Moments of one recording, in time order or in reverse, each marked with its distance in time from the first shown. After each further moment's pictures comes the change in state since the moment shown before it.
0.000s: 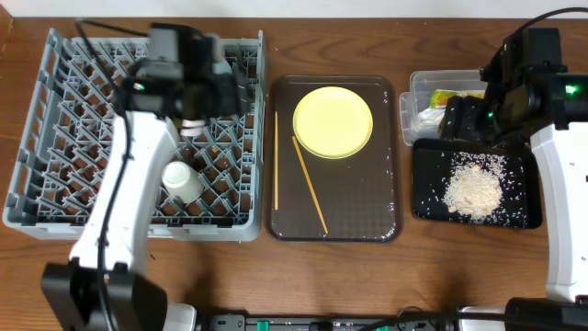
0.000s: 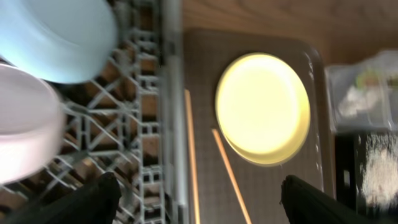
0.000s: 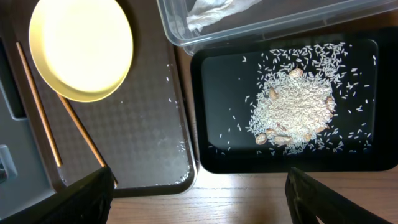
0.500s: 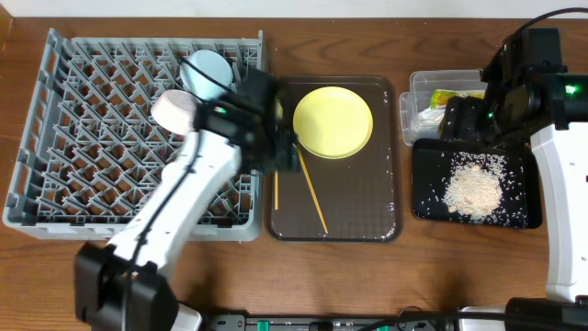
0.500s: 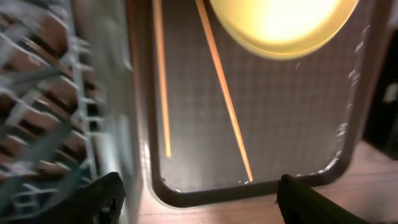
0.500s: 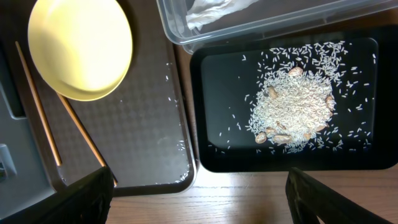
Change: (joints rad) left arm -0.284 0.037 -0.138 -0.166 -0.098 -0.228; right arm 0.000 0.000 0.000 -0.005 0.000 0.000
